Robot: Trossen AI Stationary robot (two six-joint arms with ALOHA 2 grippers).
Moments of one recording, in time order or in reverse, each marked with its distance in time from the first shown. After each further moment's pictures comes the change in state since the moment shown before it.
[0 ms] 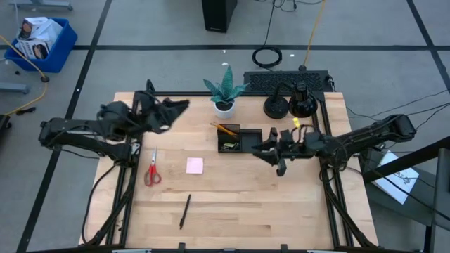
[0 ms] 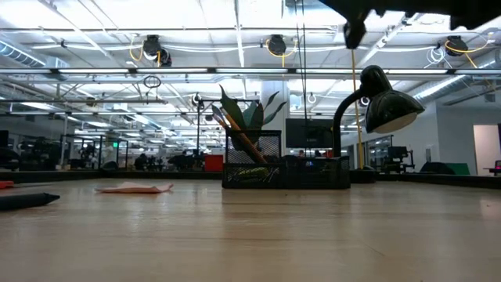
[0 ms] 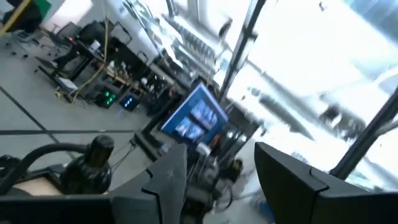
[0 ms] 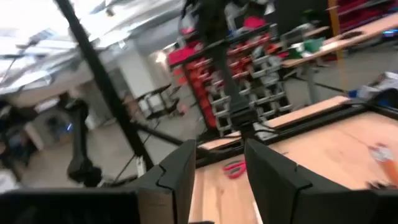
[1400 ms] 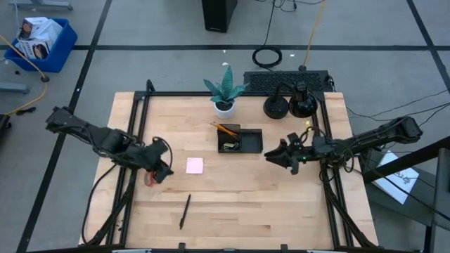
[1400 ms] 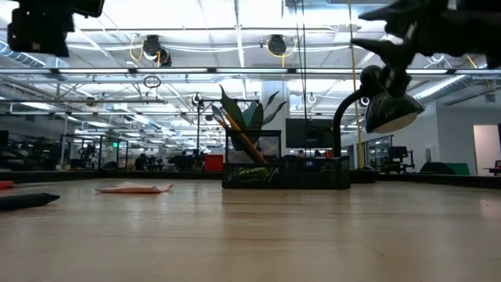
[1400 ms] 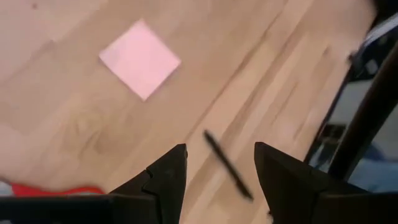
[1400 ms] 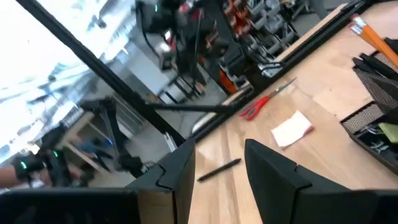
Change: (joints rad) left arm -0.402 0.008 0.000 -1.286 0.156 -0.516; right arm 0.001 -0.227 -0.300 -0.010 -0.043 0.393
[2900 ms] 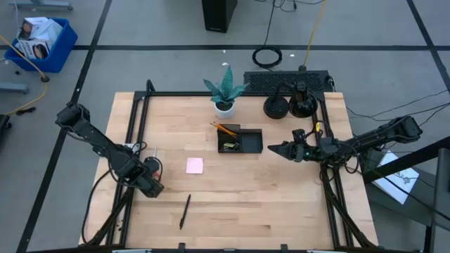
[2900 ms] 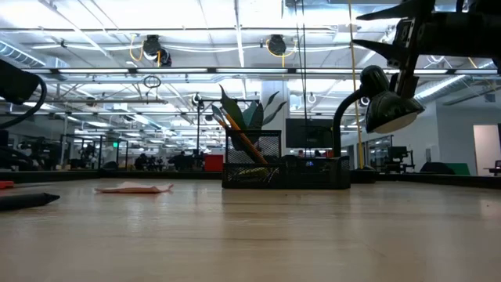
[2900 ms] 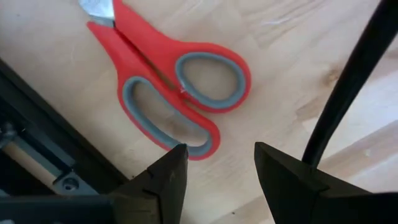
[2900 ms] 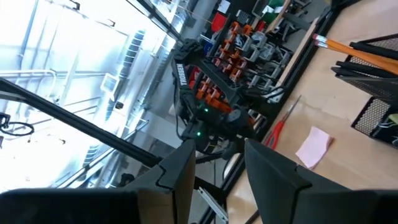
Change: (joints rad) left arm -0.288 0.220 -0.292 -0.077 0.159 -0.471; right arm 0.026 -0.022 -0.067 0.176 0.201 0.312
